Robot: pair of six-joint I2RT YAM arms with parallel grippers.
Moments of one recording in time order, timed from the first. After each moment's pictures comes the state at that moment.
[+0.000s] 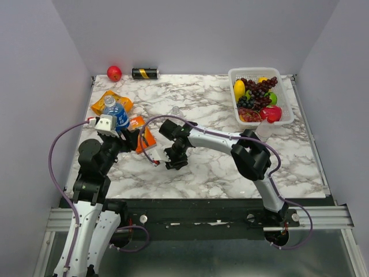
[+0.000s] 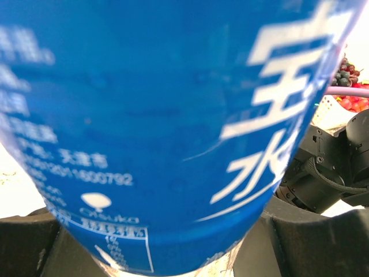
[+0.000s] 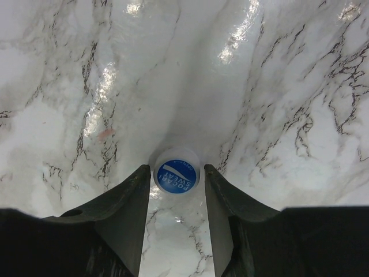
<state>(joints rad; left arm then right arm) -0.13 0.50 0.67 -0.24 0.17 -0.18 0.97 2.19 1.72 -0.86 -0.42 -1.08</state>
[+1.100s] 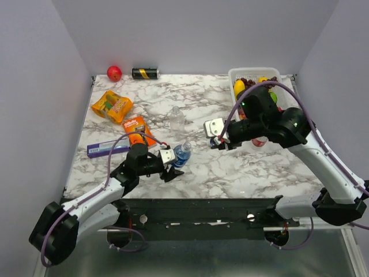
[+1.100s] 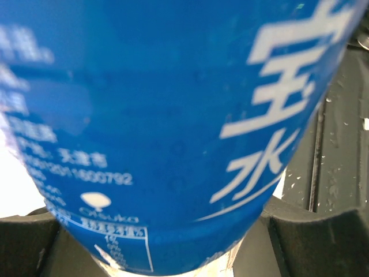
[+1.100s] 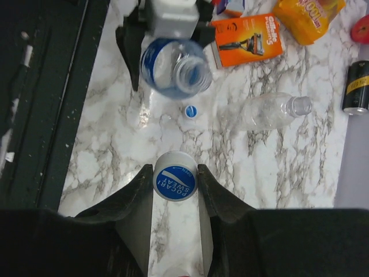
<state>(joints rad) -0.56 0.89 0.32 0.22 0.65 0.24 0.81 1.30 1.67 -1.14 -0.52 -0.95</state>
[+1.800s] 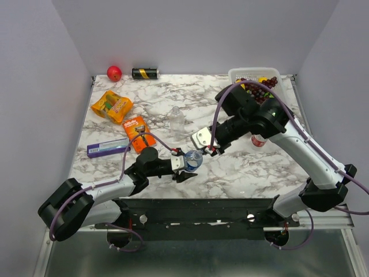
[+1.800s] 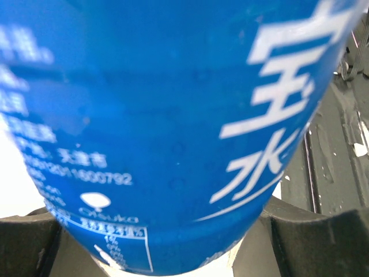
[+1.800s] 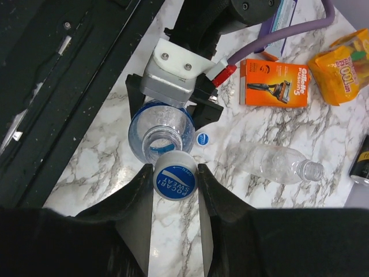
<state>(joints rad) -0.77 1.16 0.30 0.70 0.64 0.25 0.89 1.48 1.88 -1.32 -0.62 -1.17</state>
